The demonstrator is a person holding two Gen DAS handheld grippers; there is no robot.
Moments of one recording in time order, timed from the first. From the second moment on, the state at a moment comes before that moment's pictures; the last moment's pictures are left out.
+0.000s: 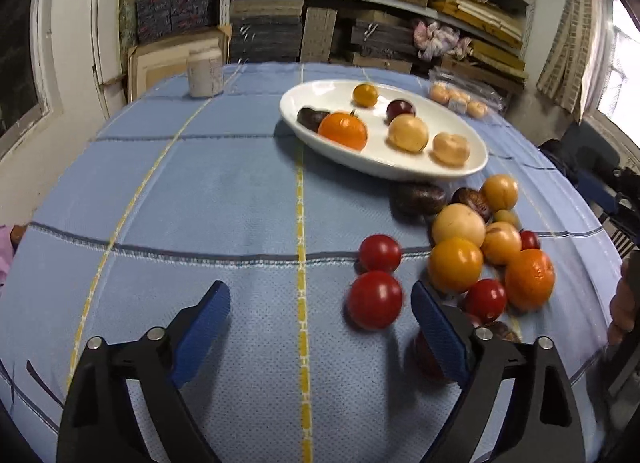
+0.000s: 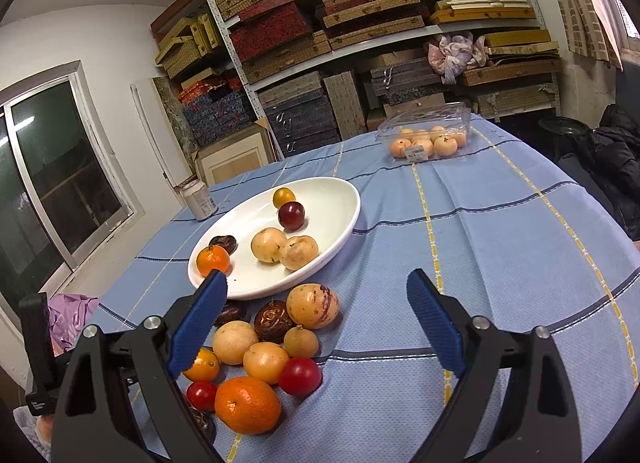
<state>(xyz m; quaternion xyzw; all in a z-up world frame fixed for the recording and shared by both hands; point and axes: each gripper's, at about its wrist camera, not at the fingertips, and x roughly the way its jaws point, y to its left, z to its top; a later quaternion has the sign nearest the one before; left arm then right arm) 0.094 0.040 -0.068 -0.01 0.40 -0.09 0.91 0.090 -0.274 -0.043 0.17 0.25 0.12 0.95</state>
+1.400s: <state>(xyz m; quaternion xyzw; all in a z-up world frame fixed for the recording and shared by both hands) 0.102 0.060 -0.065 -0.05 0.39 -0.09 0.91 0.059 -0.215 -0.052 0.05 0.28 0.23 0.93</state>
